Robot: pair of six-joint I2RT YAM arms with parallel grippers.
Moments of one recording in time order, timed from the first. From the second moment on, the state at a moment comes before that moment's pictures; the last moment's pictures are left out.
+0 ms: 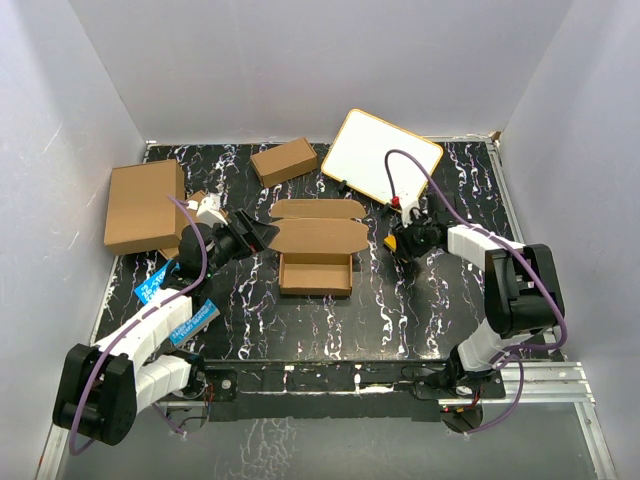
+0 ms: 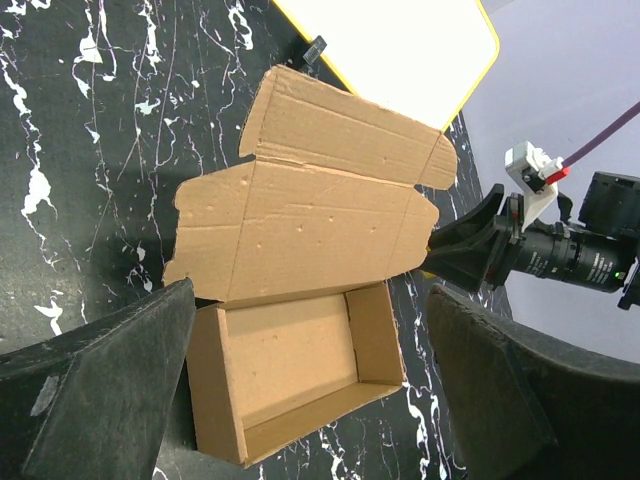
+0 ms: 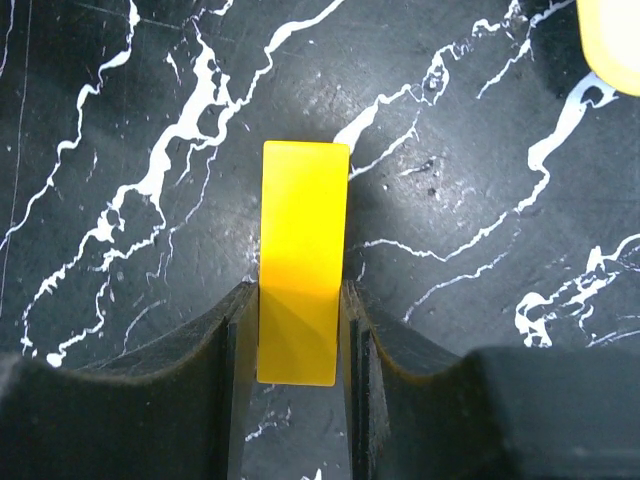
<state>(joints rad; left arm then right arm) -0.30 1.06 0.47 0.32 0.24 -0.74 0.12 1.61 0.85 -0.20 -0.39 -0.42</state>
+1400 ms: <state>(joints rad) -0.30 1.06 0.47 0.31 0.24 -0.72 0.34 1.51 1.08 -0.54 -1.03 -0.75</state>
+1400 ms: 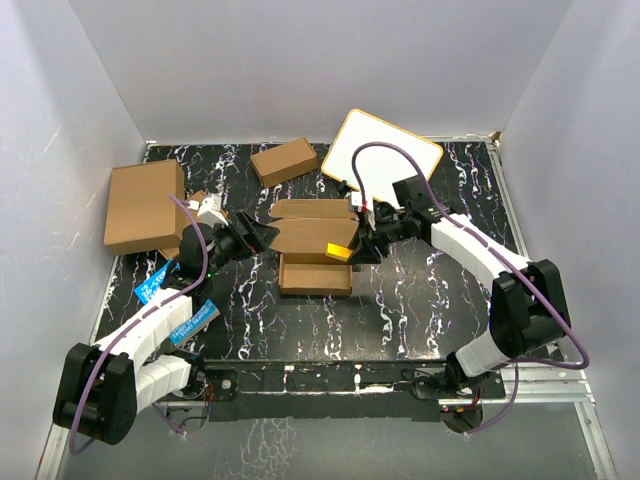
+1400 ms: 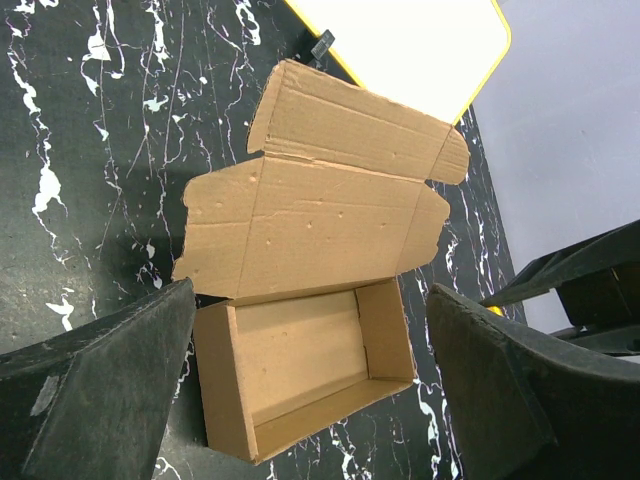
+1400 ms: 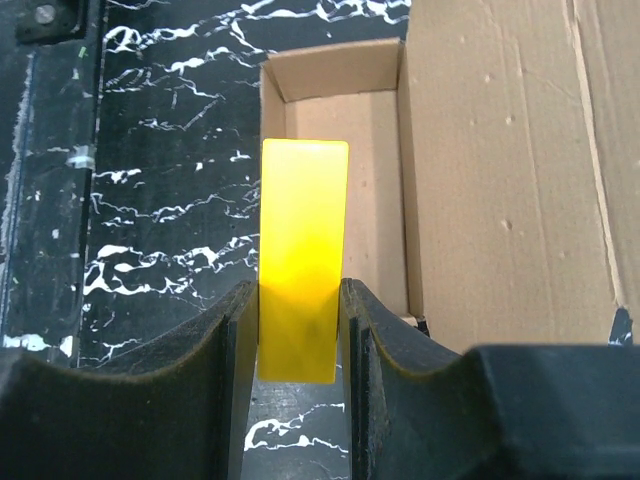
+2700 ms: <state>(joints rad) -0.30 1.08 0.44 0.36 0.24 -0.77 0.57 1.64 0.99 -0.25 -0.61 -0.50</state>
